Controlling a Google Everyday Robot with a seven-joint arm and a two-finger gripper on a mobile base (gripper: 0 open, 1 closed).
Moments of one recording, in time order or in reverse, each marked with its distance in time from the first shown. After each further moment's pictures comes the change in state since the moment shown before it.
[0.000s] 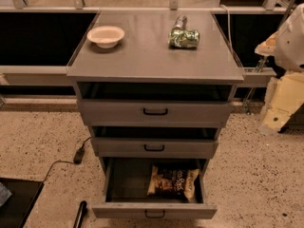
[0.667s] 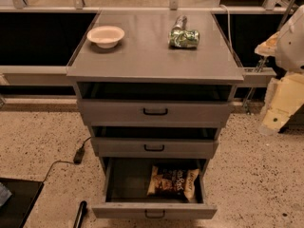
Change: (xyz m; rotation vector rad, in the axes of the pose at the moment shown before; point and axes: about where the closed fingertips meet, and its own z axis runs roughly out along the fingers) arm 0.000 0.000 0.001 0.004 -0.021 0.002
